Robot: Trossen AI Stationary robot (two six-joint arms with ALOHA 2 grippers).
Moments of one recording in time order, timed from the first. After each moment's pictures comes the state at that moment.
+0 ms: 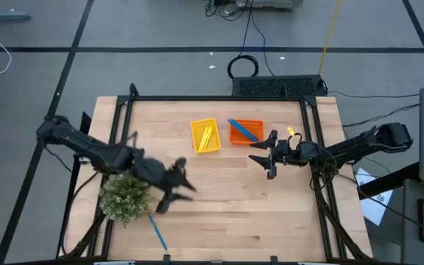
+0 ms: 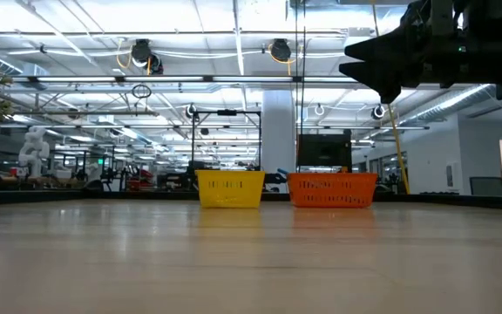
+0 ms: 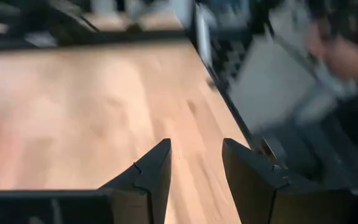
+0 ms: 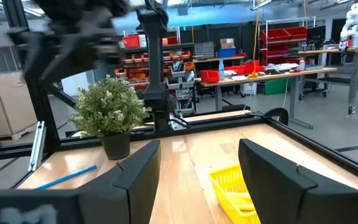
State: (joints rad) left arm -0.38 1.27 1.04 -0.24 0.01 -0.16; right arm 0.06 1.09 0.14 1.06 0.18 0.09
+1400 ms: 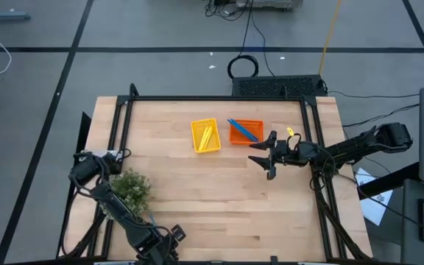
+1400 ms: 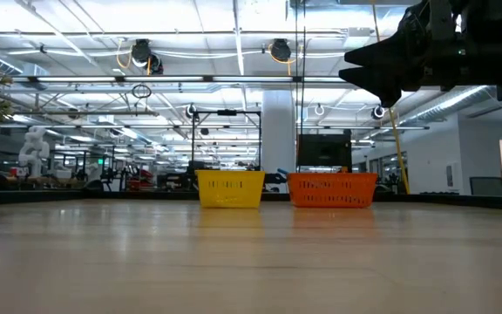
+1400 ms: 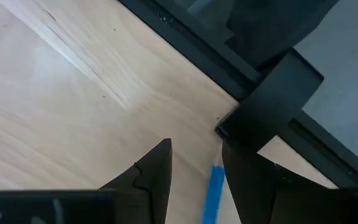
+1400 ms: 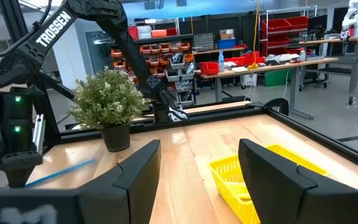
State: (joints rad) left arm -0.86 1.99 1.32 -0.56 -0.01 0.02; right arm 0.06 1.09 0.14 1.02 0.18 0.11
